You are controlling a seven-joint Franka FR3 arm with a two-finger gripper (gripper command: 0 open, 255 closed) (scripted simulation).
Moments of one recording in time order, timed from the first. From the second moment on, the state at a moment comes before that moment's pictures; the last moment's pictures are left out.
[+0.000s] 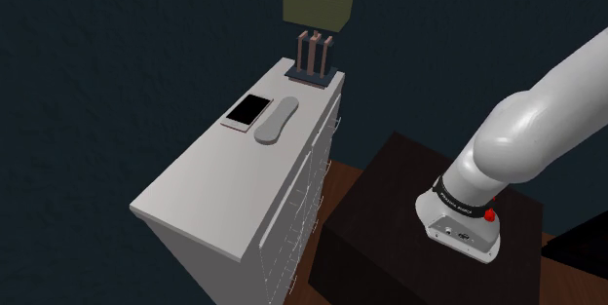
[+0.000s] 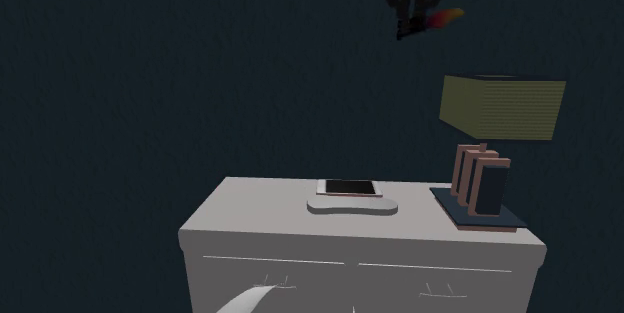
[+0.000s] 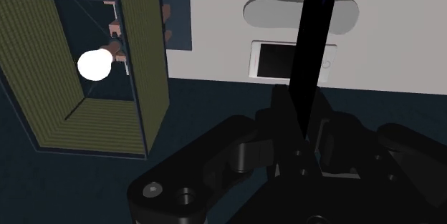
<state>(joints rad) -0.10 -0.24 0.13 -1.60 0.08 1.48 -0.27</state>
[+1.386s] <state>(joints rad) -0.12 -0.32 0.10 -1.95 0.08 1.74 -0.34</state>
